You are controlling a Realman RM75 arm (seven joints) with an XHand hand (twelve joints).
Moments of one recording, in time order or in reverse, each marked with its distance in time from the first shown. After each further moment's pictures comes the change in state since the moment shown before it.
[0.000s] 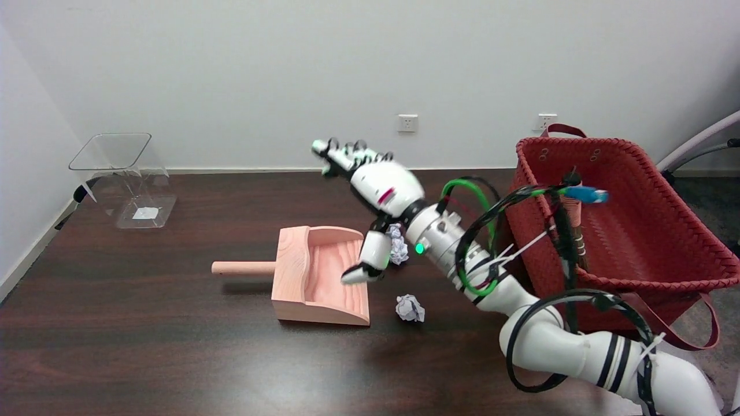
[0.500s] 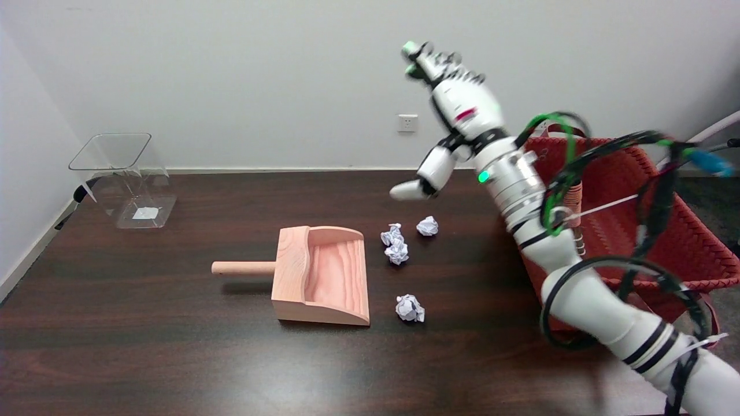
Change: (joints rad) arm -0.097 -0.009 0.396 -0.176 0.148 -0.041 -0.206
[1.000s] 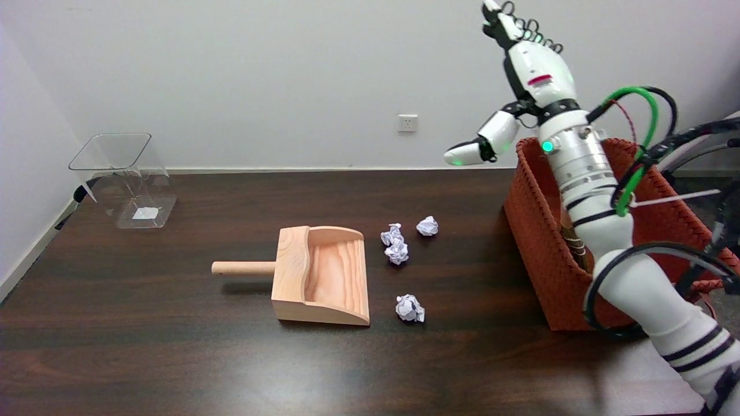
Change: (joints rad) arm -0.102 0.025 0.261 -0.116 0.128 -0.026 -0.068
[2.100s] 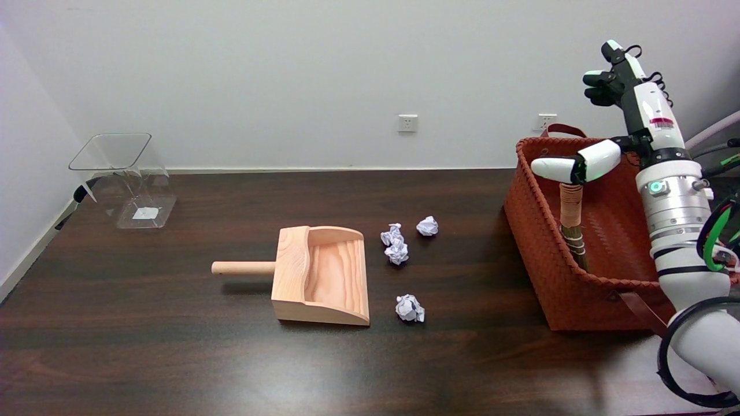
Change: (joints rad) arm -0.424 0.064 0.237 -0.067 0.064 0.267 0.378
